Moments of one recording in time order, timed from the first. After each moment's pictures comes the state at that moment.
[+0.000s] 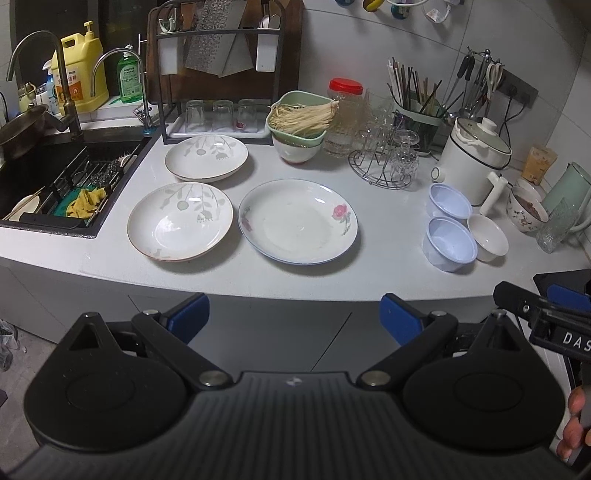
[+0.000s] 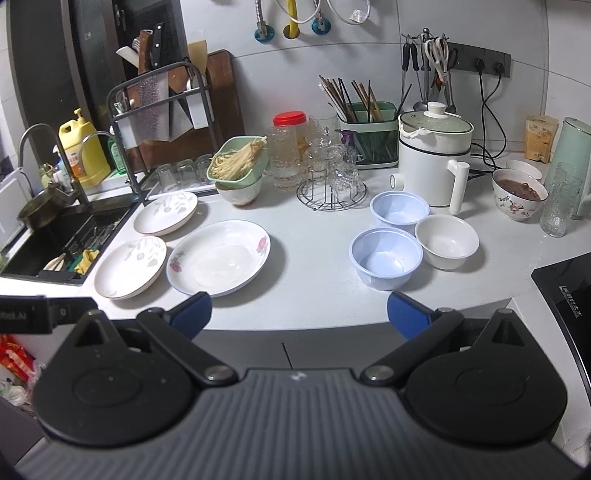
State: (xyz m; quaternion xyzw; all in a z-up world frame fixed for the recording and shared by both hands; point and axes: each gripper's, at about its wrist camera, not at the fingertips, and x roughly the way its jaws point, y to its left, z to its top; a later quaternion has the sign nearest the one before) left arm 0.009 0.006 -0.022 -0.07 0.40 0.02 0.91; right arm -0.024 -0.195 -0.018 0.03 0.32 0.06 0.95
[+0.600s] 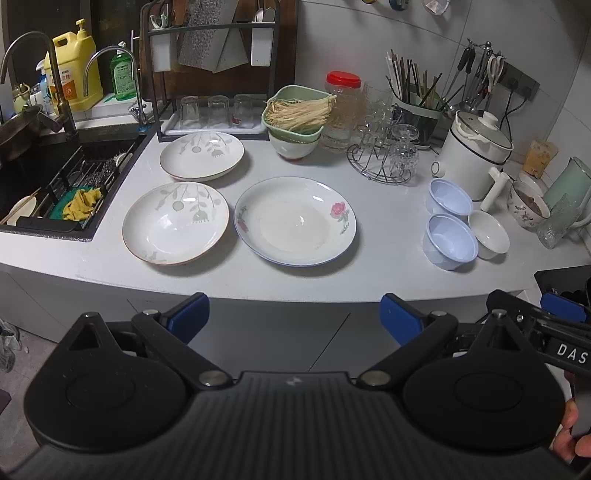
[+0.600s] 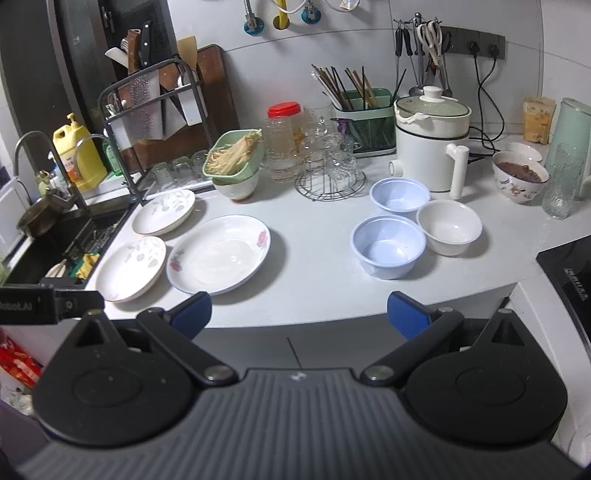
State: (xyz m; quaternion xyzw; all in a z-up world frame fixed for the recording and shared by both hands) left arm 0.025 0.002 -0.017 -0.06 0.41 0.02 0.91; right arm -0.016 -0.197 -0.022 0.05 0.33 0.06 0.94
